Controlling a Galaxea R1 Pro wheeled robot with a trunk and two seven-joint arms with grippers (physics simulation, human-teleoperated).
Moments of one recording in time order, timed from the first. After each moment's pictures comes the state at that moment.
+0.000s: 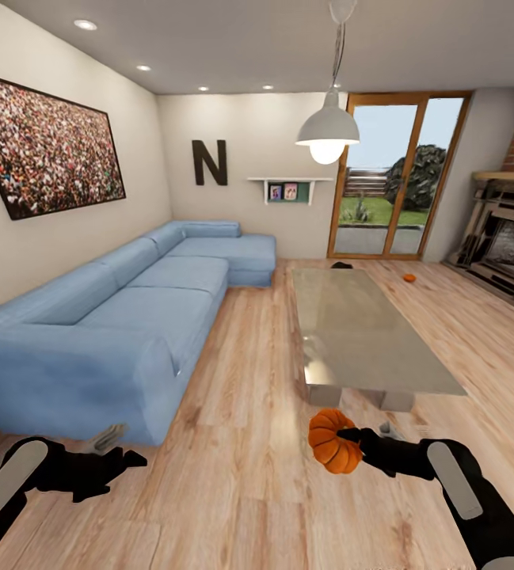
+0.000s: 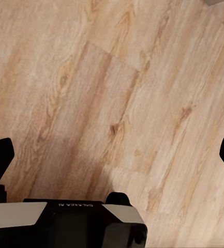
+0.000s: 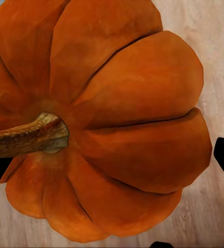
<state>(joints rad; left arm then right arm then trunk) -0.35 0.46 -0.15 -1.26 1.46 1.05 0.49 -0.42 -0.19 -0.13 -1.06 -0.82 0.99 0.08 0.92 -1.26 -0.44</state>
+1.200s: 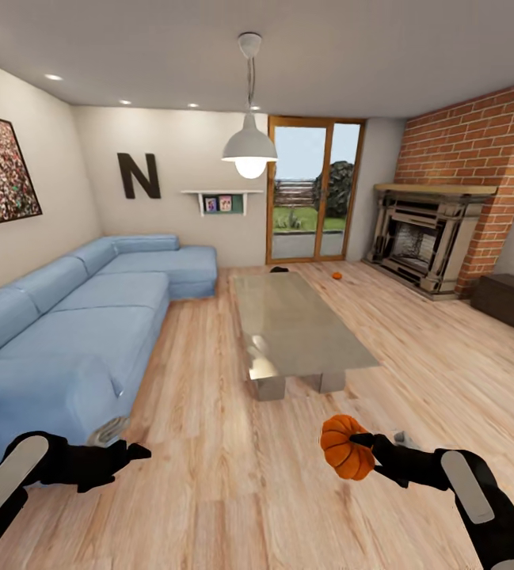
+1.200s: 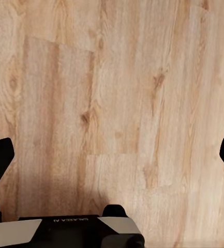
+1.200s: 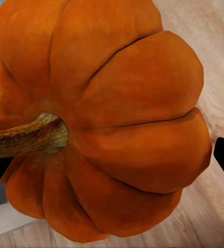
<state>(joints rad) -0.35 0.46 -0.15 -1.32 1.46 1.05 0.49 -0.42 -0.19 -0.23 -0.99 -0.82 0.99 0.08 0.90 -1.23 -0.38</state>
